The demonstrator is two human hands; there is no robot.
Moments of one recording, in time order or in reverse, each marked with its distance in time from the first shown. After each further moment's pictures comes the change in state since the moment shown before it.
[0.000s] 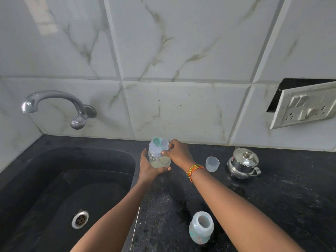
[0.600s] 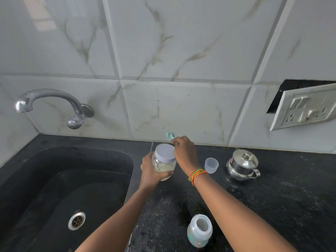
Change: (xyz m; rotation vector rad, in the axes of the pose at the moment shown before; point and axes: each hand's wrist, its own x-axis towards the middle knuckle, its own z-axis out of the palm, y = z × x) left_hand -0.017 0.009 0.011 0.157 0.006 0.142; right_hand -0.003 0.003 -0.011 -0.092 0.231 -0.093
